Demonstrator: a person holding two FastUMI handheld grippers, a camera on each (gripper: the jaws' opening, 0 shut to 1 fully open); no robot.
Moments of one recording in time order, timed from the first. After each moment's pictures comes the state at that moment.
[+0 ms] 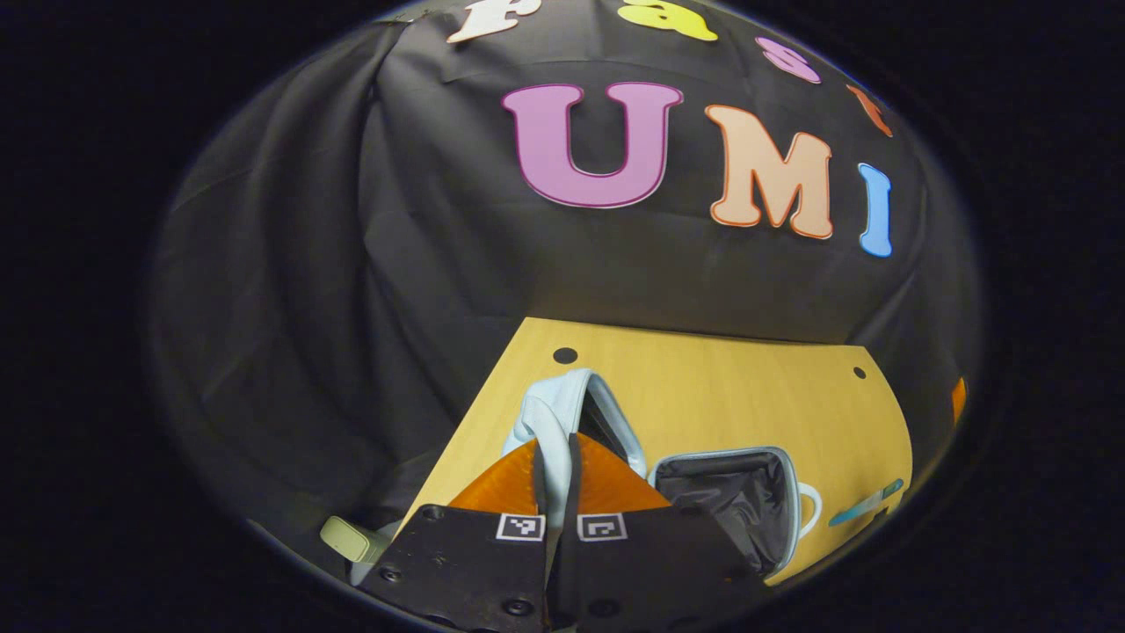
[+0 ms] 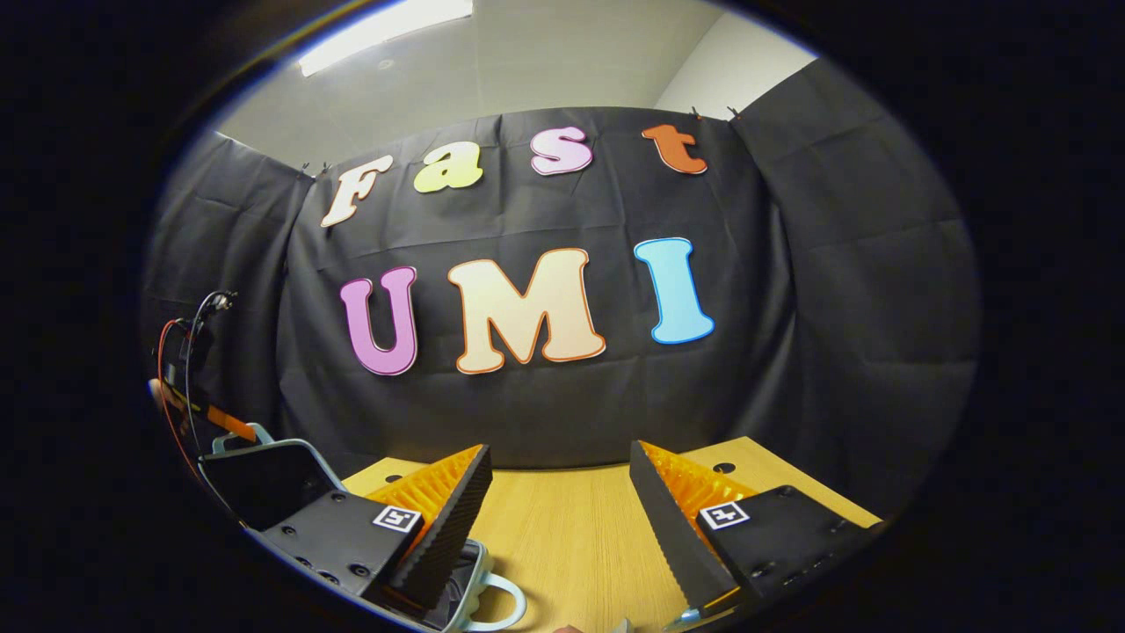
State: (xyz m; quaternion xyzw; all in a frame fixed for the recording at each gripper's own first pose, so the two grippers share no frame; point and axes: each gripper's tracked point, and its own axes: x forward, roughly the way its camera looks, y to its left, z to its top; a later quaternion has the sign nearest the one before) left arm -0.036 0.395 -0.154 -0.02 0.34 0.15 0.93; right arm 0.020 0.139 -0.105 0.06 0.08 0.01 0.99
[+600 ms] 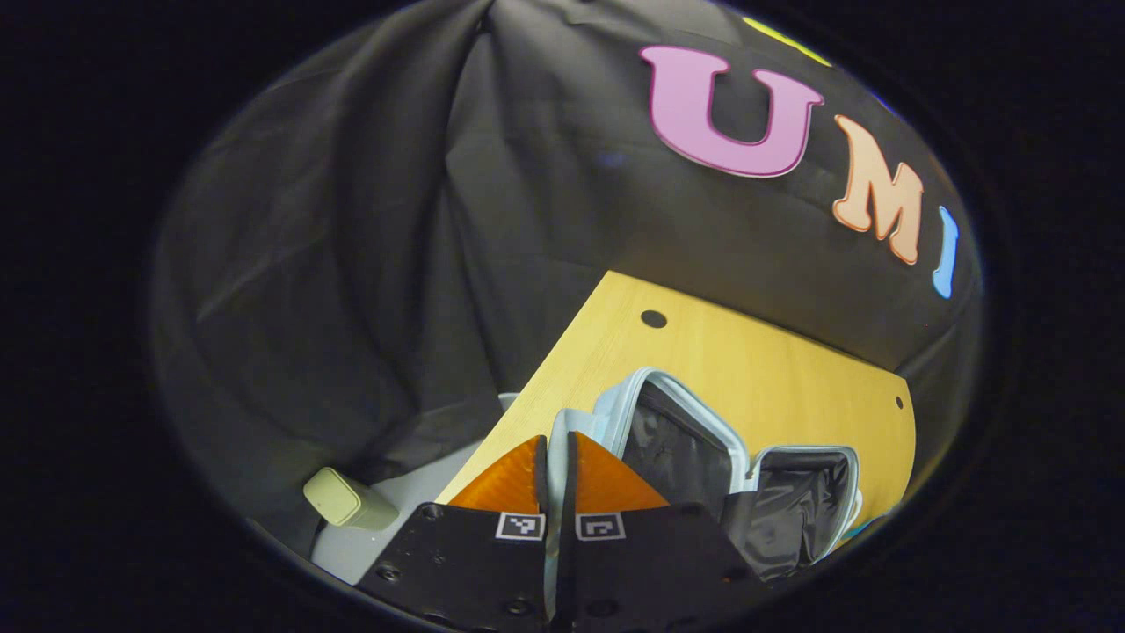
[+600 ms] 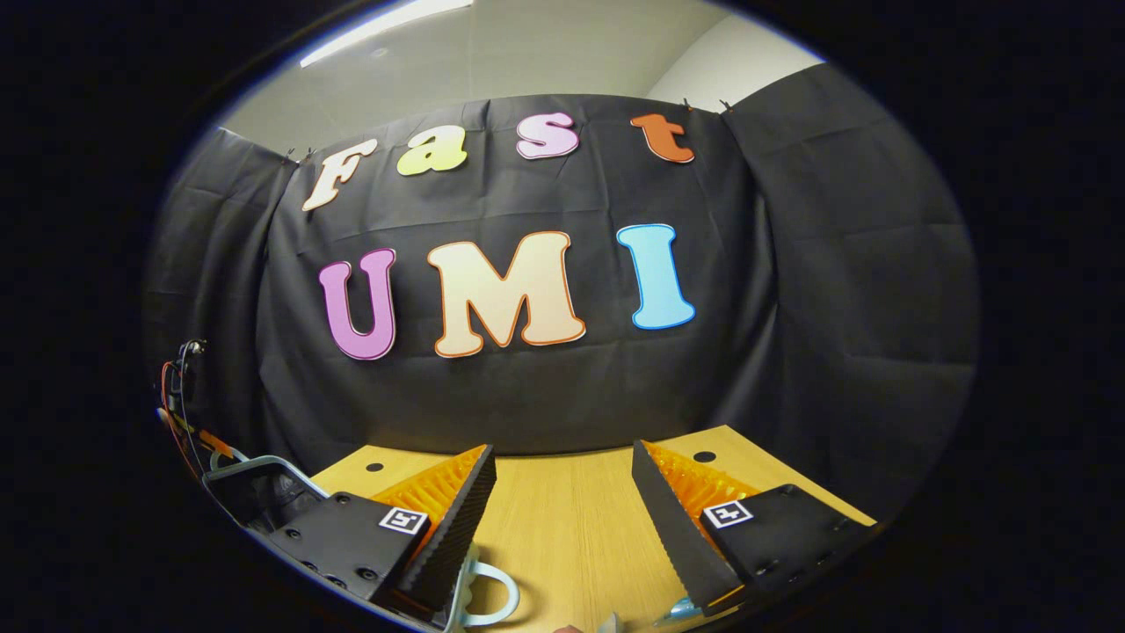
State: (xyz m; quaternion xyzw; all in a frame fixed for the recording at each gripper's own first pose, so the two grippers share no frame) left arm -0.075 0.509 -0.243 -0.09 0.39 0.24 0.88; right arm 0.021 0.127 -0.118 0.04 0.11 -0.01 0.99
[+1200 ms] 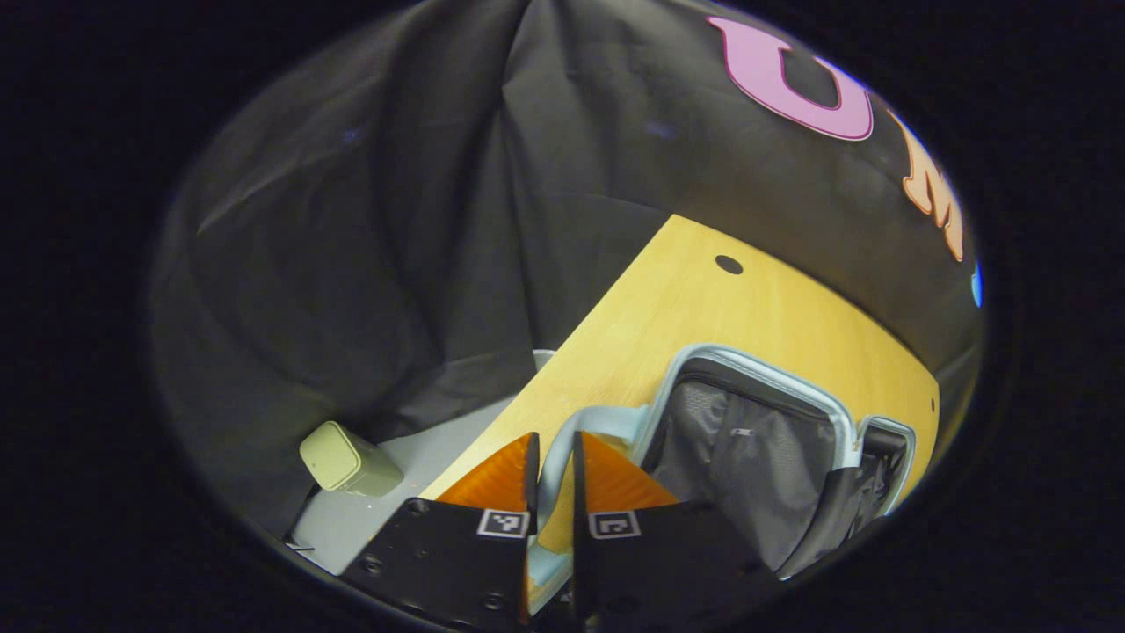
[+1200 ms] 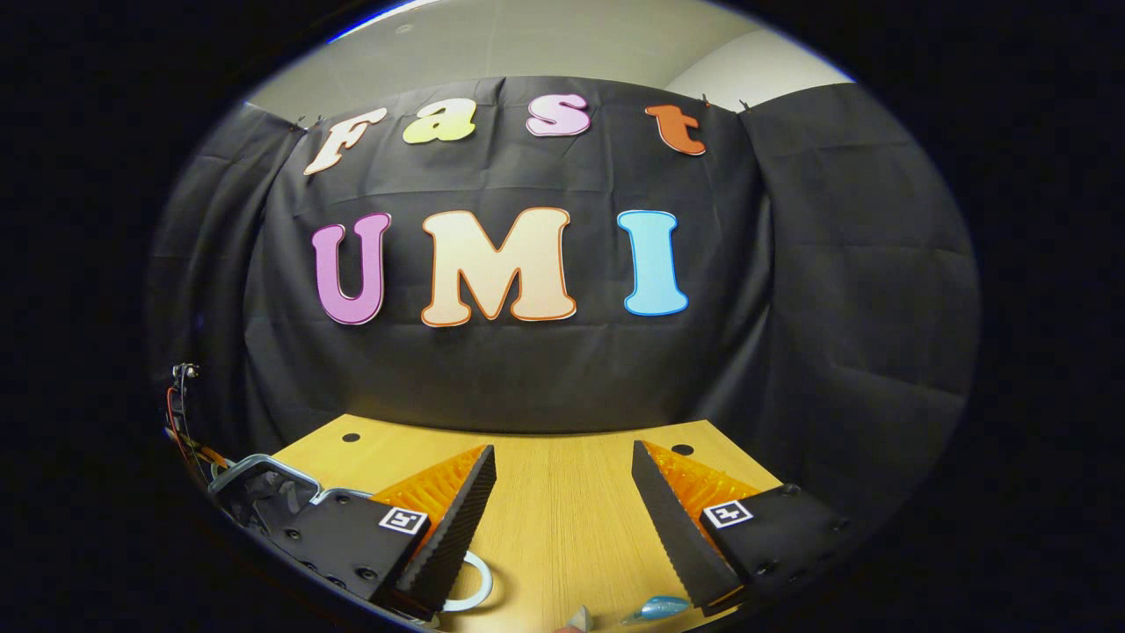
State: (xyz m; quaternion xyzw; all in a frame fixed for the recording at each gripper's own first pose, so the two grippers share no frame) left arm -0.122 0.555 -0.345 -0.12 0.43 0.31 0.84; right arm 0.020 0.121 -0.138 -0.01 0.15 -0.02 0.99
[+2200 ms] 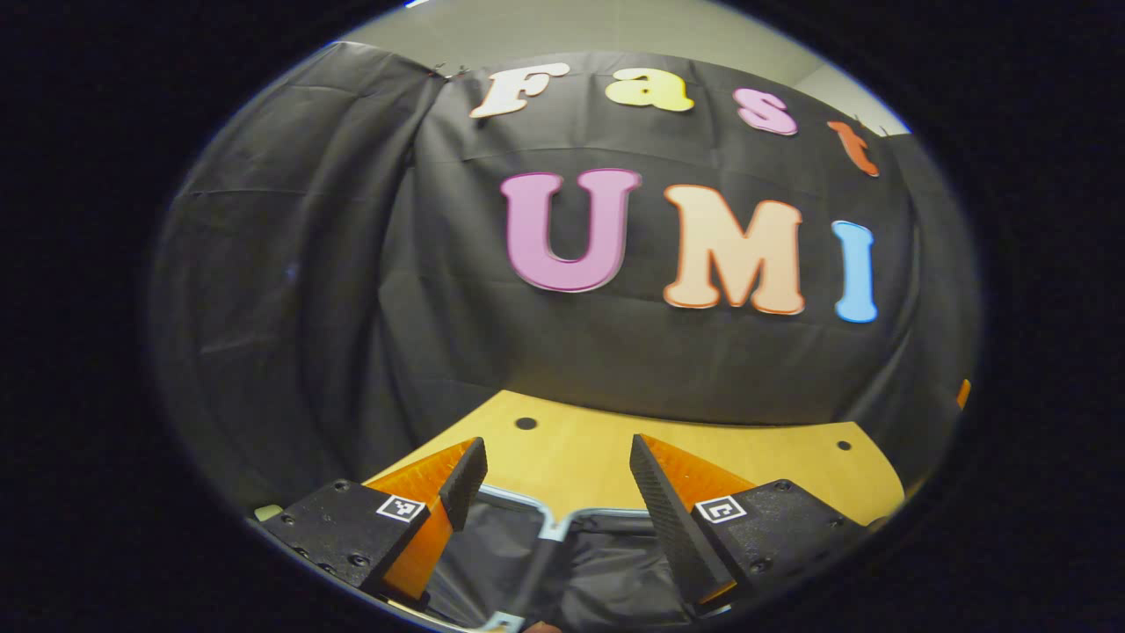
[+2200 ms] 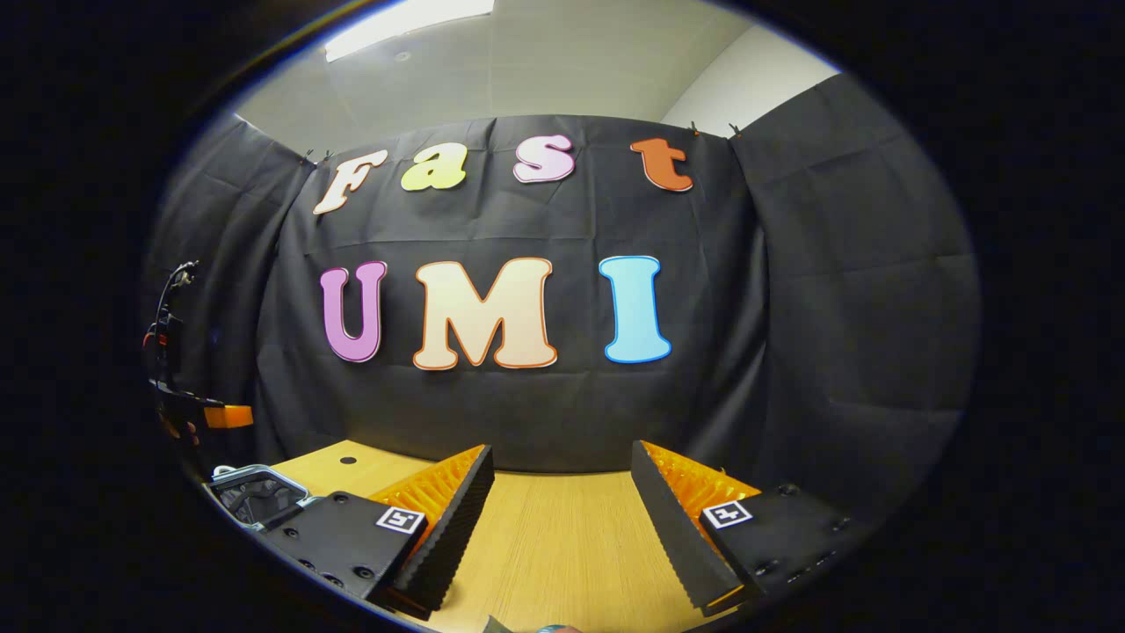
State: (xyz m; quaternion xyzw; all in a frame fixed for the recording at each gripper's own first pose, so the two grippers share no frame) left arm -0.002 0.224 -0.146 -0.01 0.15 0.16 0.98; right arm 0.022 0.023 -0.094 0.01 0.07 0.01 1.00
